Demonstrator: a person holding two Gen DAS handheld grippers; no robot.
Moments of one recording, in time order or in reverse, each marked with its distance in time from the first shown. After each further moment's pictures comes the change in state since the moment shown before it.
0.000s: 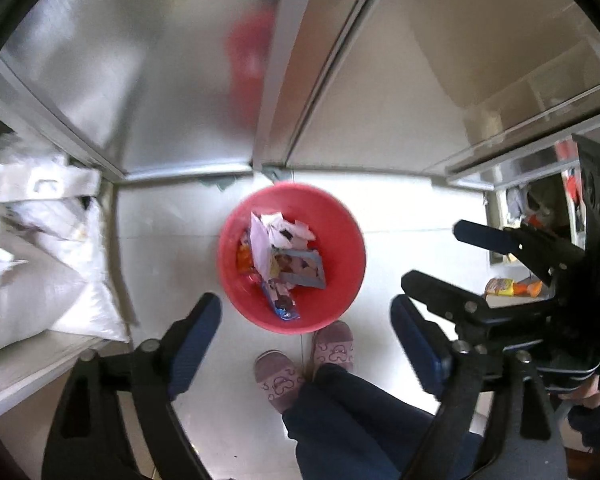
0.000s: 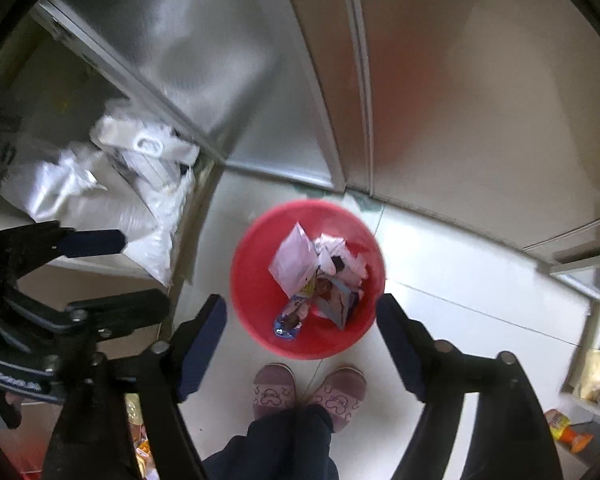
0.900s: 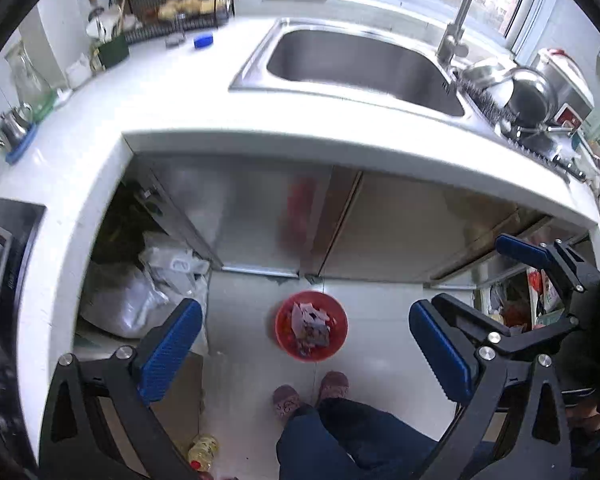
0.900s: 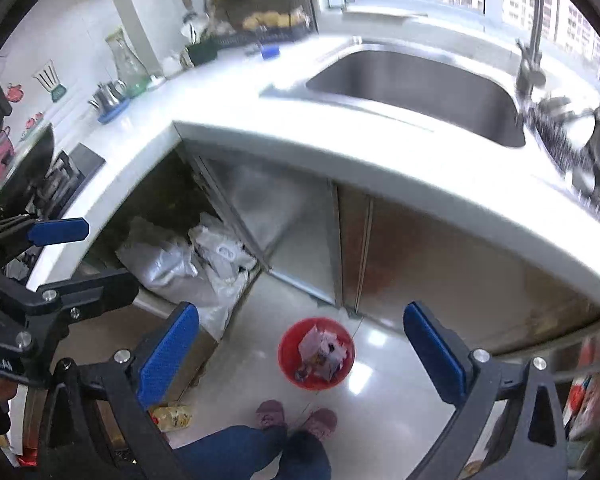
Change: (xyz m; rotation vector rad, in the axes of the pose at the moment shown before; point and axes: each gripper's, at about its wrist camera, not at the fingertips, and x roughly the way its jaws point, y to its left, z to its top) left arm -0.376 -0.084 0.004 -0.096 -0.340 0.188; right arm -0.330 0.081 0.048 -0.184 -0.318 -0.023
